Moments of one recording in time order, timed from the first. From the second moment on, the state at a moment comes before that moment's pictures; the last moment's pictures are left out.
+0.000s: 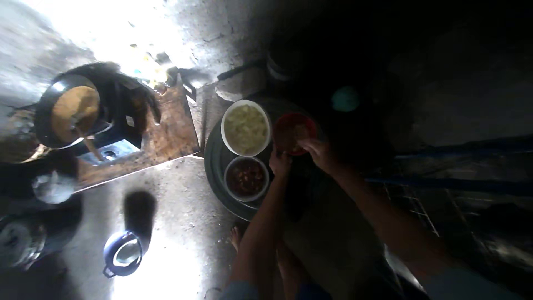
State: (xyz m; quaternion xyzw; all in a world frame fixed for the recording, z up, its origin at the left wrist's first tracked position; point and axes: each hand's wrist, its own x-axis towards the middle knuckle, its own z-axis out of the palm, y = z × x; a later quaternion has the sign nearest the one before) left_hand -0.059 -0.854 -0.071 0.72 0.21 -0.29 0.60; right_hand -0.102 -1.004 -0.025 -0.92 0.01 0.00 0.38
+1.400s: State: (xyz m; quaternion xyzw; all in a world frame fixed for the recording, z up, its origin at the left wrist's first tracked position) left_hand -0.060 -0.856 -0.074 0.70 0.22 -0.28 0.62; right_hand -0.120 -0.971 -0.007 -0.90 0.16 -0.06 0.40
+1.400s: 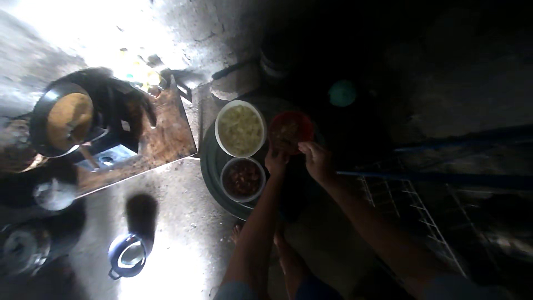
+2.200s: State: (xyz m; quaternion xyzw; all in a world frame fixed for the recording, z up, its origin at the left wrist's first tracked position) left_hand -0.052 -0.851 -0.066 0.72 0.20 -0.30 0.60; right_hand -0.121 -1.033 -0.011 -0.92 -0.08 -0.05 0.38
